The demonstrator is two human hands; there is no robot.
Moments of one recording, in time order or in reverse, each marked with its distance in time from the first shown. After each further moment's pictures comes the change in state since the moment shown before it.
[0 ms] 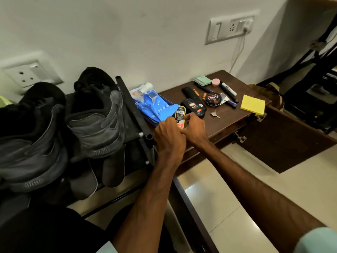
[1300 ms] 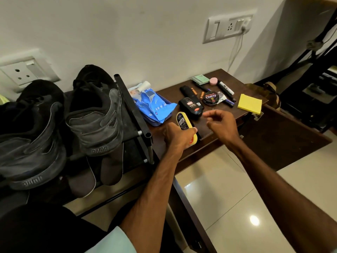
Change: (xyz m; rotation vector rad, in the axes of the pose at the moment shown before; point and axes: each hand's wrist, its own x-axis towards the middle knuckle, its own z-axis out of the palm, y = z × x) left_hand 0.023 0.007 0.049 -0.881 -0.301 -0.474; right_hand -0.006 0.050 -0.076 0.200 0.087 -0.070
